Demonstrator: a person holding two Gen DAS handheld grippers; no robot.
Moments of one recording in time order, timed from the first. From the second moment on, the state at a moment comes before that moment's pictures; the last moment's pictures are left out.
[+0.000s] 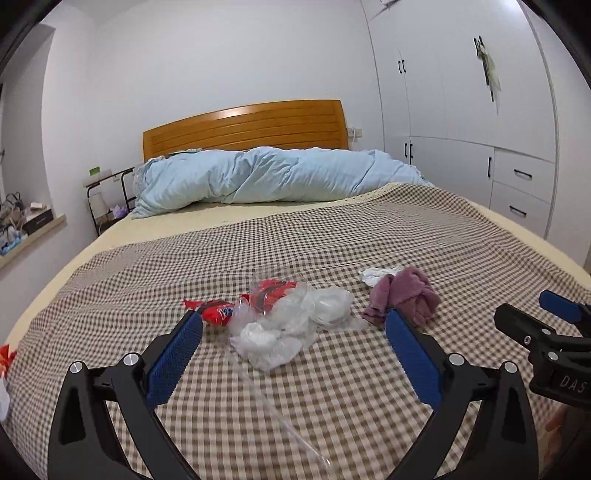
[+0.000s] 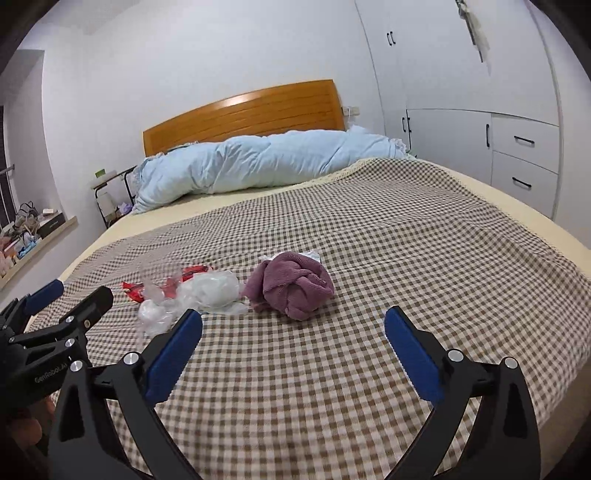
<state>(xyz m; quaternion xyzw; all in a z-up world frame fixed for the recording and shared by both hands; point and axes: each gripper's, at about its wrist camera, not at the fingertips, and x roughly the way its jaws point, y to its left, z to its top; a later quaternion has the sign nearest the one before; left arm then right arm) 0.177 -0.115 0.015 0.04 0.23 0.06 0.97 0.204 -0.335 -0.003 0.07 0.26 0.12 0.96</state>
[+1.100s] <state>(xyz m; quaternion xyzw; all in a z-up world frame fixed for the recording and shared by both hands) 0.166 -0.055 -0.024 -0.04 0.25 0.04 0.97 0.199 -0.309 -0.030 0.04 0.26 0.13 0.96</state>
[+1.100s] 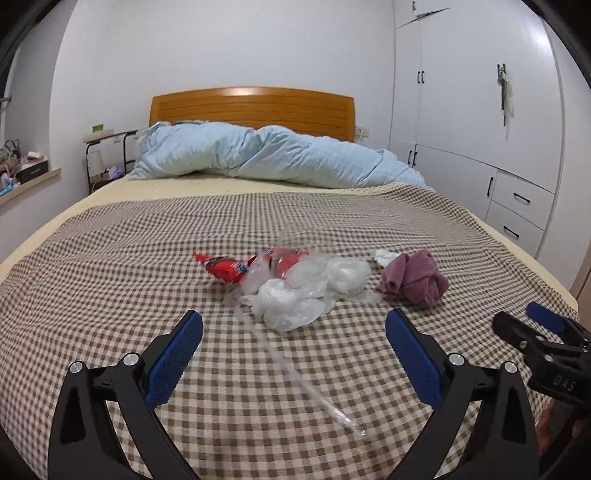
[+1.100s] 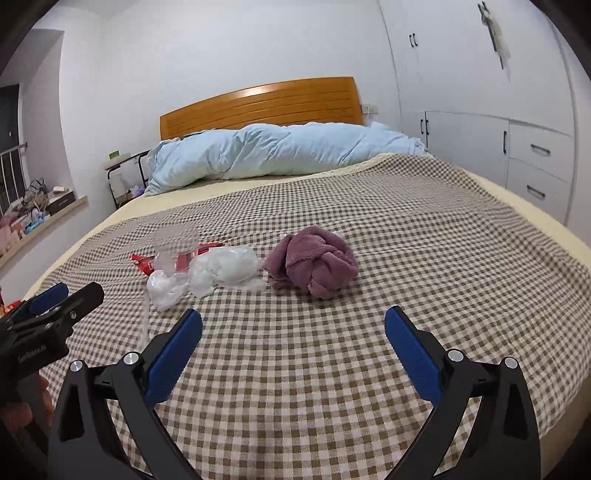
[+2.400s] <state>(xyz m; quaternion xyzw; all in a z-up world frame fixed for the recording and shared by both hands) 0.231 -0.025 -0.094 -0.13 0.39 0.09 0.91 0.202 -0.331 -0.039 0.06 0.28 0.07 0.96</state>
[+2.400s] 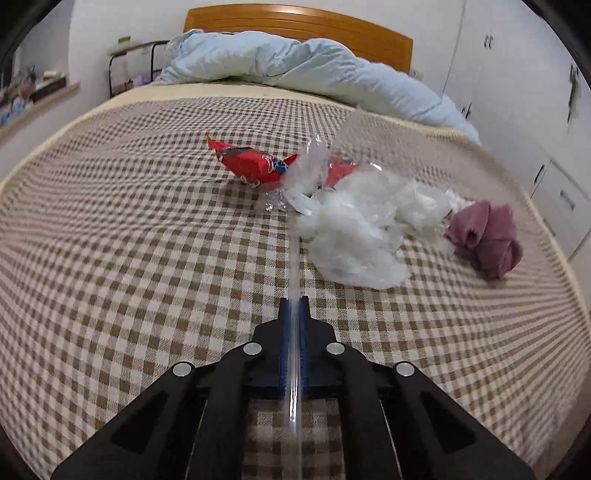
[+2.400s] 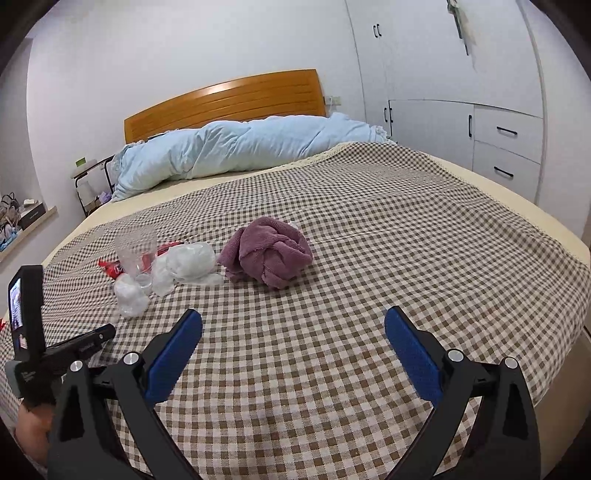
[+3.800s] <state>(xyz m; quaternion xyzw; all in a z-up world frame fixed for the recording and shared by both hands) 0.165 0.003 -0.023 -0.16 0.25 0.06 0.95 0.228 -0.290 -0.042 0.00 0.28 0.07 0.96</state>
